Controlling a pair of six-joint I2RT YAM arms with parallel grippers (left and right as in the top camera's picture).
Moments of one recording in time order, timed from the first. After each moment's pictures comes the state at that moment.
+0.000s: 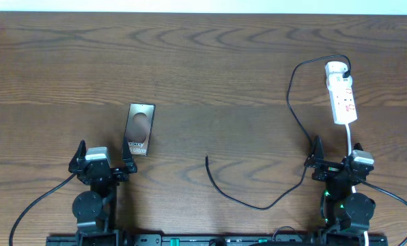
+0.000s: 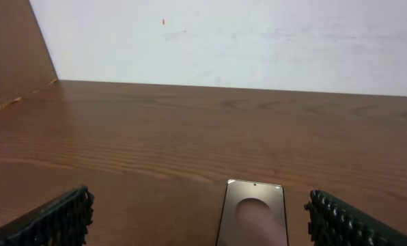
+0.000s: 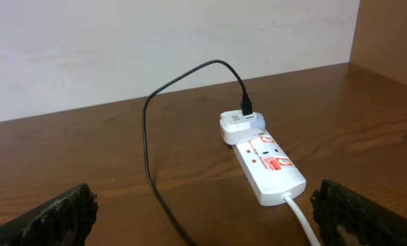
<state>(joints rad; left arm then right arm) 0.08 0.01 0.02 -0.12 -0.01 -0.01 -0.12 0.01 0.01 -0.07 0.02 0.14</state>
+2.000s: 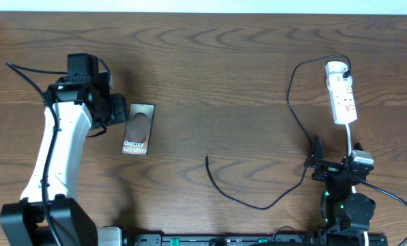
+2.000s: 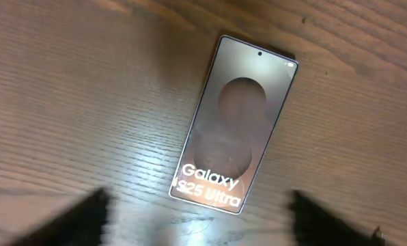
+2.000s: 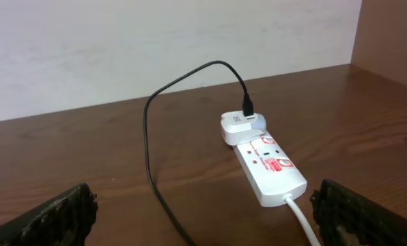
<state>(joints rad) 0.08 1.55 1.24 -0.99 0.08 -0.15 -0.12 0.01 0.01 -0.07 0.01 0.13</state>
